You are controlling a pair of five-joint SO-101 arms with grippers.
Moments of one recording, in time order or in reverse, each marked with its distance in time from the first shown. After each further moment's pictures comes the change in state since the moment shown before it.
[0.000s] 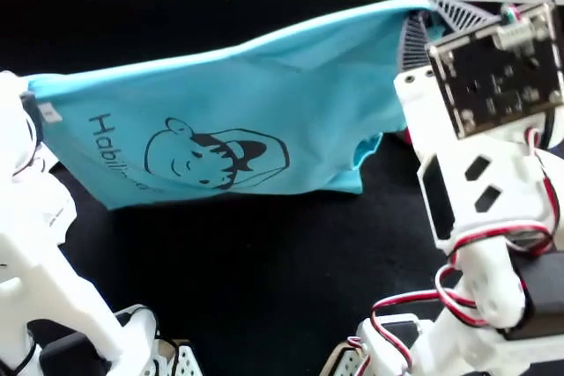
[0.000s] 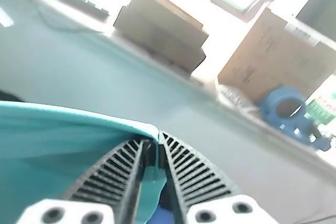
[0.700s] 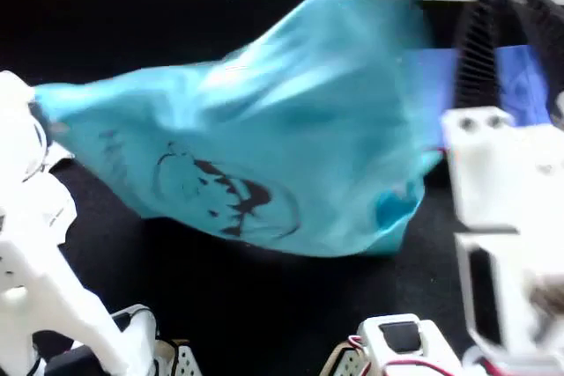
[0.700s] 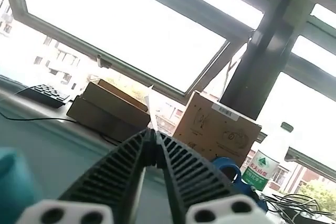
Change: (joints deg) left arm -0.2 -4.9 7.7 -1.9 3.0; right arm 0.8 -10.3 -0.3 -11.7 0.7
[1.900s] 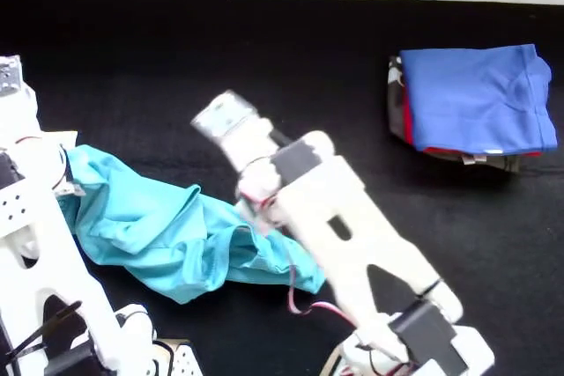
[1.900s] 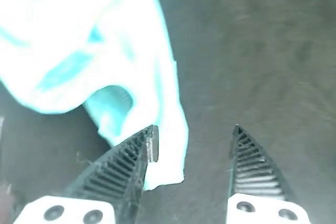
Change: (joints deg) left arm -5.5 0.2 49.6 -25.9 -5.7; right arm -34.5 28.5 57.2 17.2 -18.2
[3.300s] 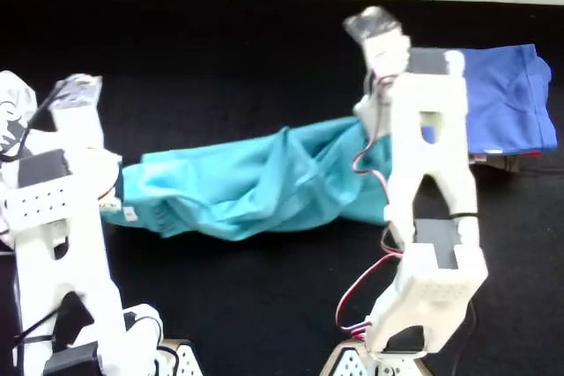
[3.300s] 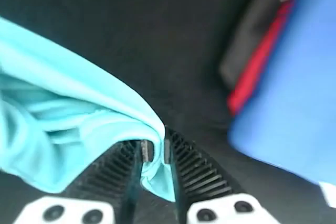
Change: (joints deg) left arm 14.2 0.0 4.7 9.1 -0.1; right arm 41.4 27.1 -39.8 6.3 15.4
